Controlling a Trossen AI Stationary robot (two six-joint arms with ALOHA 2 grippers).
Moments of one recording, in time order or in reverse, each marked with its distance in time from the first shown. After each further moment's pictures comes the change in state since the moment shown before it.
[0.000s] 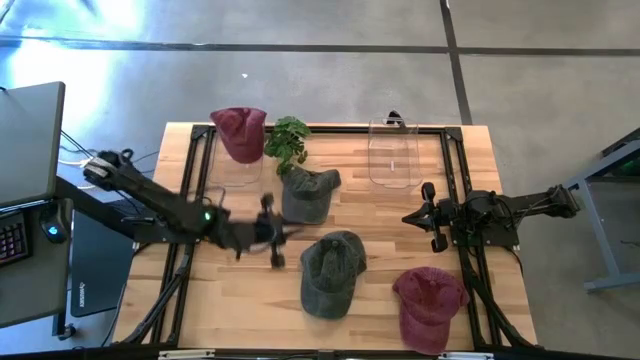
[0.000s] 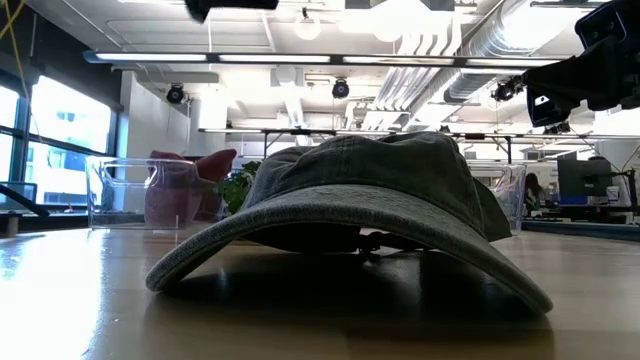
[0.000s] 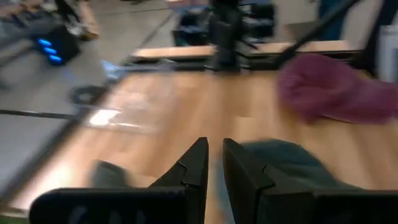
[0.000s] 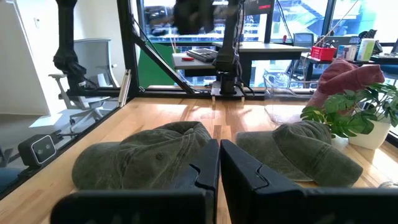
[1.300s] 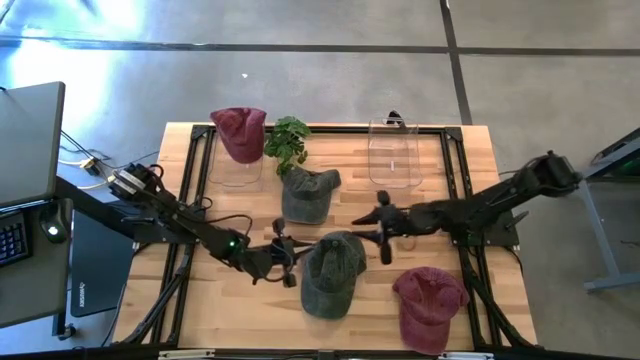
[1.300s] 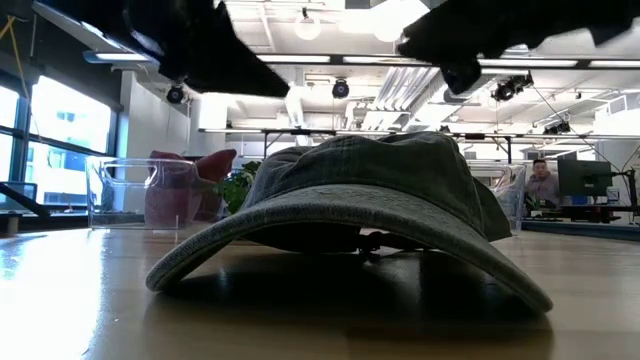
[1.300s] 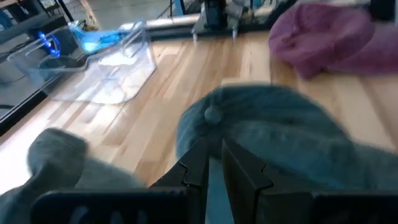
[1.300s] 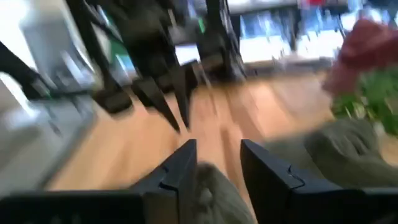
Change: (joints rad) left arm -0.066 0.296 -0.129 0.354 -0.079 -0.021; right arm 0.111 1.183 0.540 0.416 0.205 0.182
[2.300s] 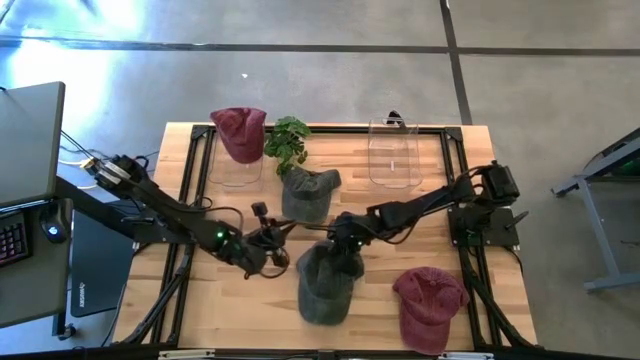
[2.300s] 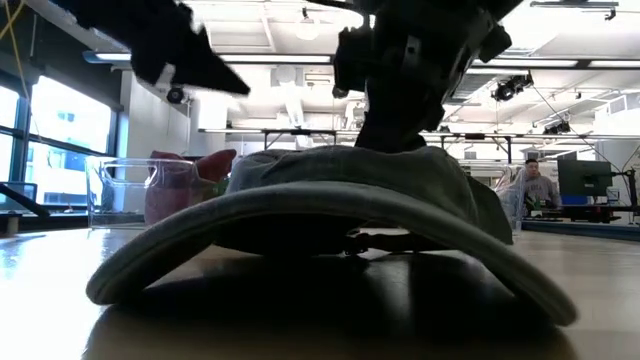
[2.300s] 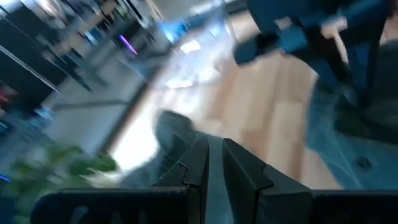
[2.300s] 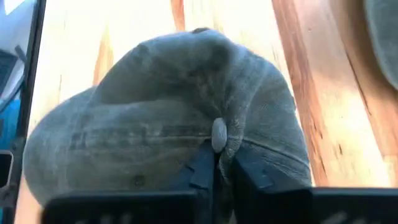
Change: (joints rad) left arm -0.002 -0.162 -0.001 -0.358 -0.277 0.089; right arm -0.099 0.546 0.508 -0.580 -0.389 0.225
